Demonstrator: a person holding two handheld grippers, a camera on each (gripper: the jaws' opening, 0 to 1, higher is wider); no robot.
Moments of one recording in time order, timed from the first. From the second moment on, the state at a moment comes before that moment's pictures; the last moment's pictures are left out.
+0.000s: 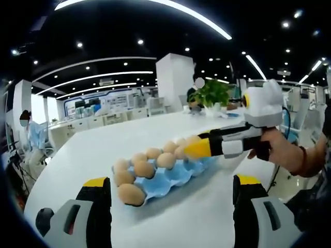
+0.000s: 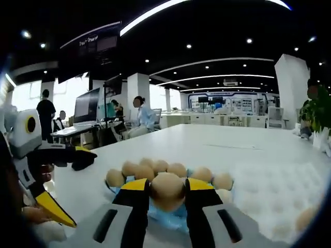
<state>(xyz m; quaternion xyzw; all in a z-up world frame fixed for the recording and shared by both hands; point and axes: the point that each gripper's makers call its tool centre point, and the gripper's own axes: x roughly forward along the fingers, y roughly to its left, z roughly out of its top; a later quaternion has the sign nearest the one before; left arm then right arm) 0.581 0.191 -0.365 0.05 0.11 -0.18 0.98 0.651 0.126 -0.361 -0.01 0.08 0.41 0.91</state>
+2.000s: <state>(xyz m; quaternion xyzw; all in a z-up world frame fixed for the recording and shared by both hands) 0.584 0.192 -0.381 0.04 0.14 -0.19 0.97 0.637 0.207 -0.399 -0.08 0.07 0.51 0.86</state>
